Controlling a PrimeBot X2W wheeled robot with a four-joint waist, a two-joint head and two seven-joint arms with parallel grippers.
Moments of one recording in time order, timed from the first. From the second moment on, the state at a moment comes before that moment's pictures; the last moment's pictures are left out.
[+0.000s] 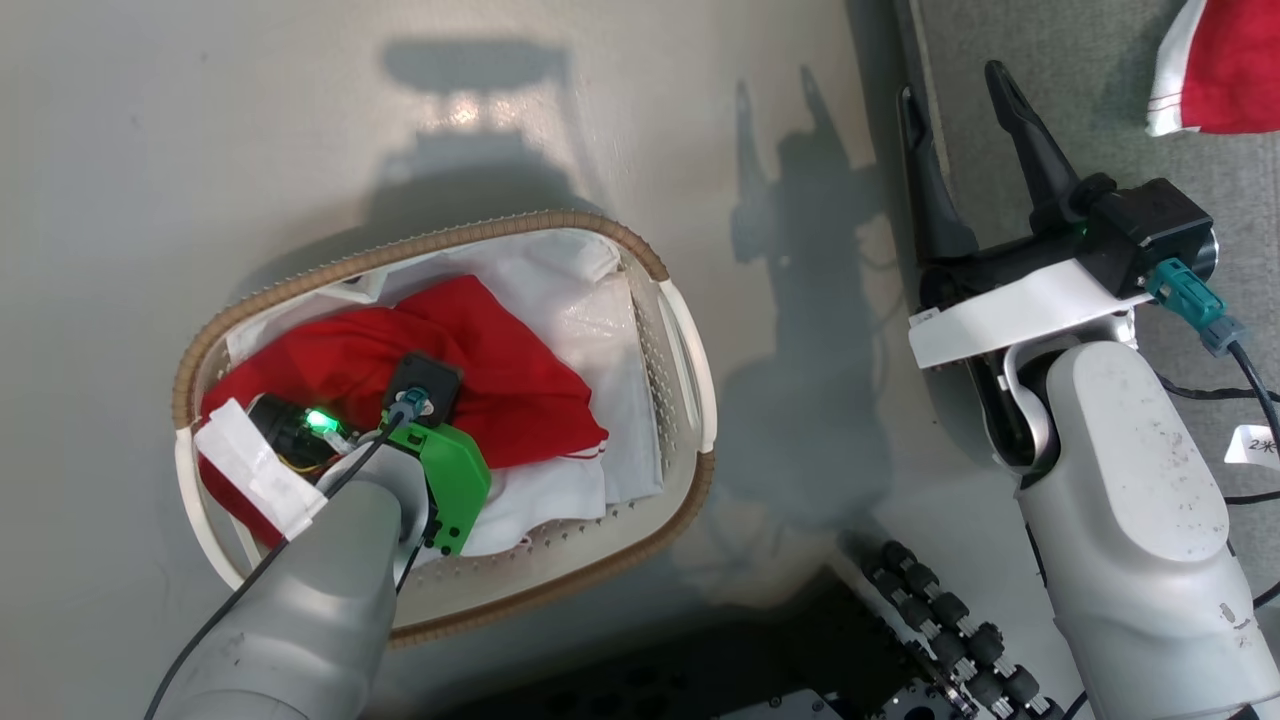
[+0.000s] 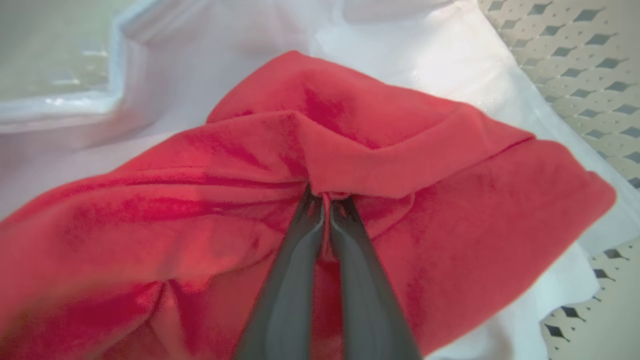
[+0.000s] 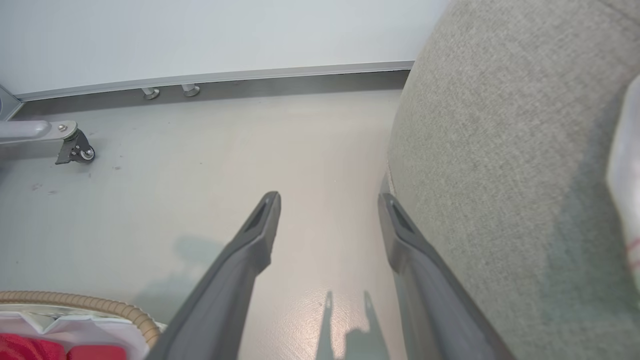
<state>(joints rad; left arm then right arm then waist) -0.80 0.05 -0.55 1.27 -0.12 -0.12 -0.25 -0.60 -0.05 0.10 0.25 0.18 0.13 -0.26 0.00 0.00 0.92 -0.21</state>
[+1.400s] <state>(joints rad) -0.25 0.05 -0.44 0.50 -0.31 -0.13 -0.26 -0.26 -0.06 0.15 0.41 0.20 0.13 -0.26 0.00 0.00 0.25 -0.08</state>
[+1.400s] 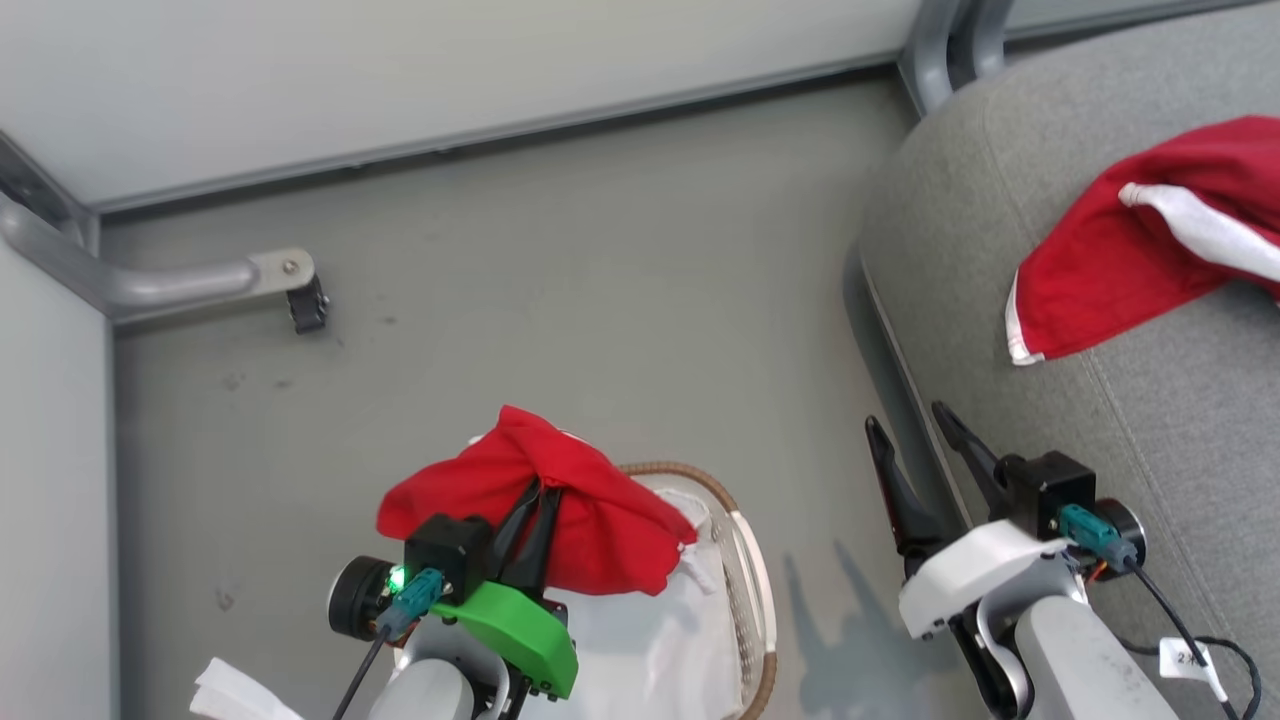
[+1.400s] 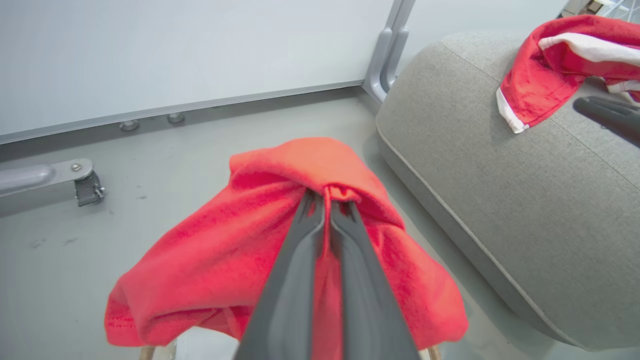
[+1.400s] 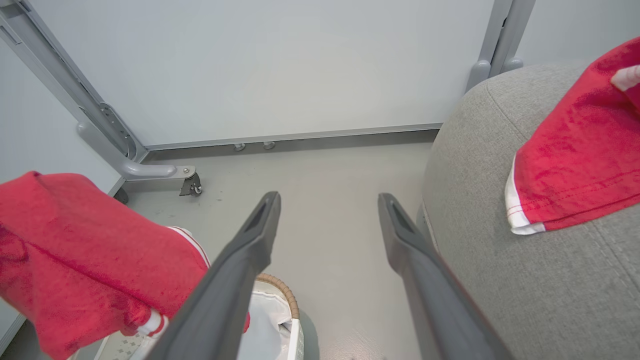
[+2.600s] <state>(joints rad) -0.19 0.05 -0.42 0.20 -0.31 -0.13 -0.26 -0.28 -0.12 0.66 0.18 0.36 0.13 -0.26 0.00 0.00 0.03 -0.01</state>
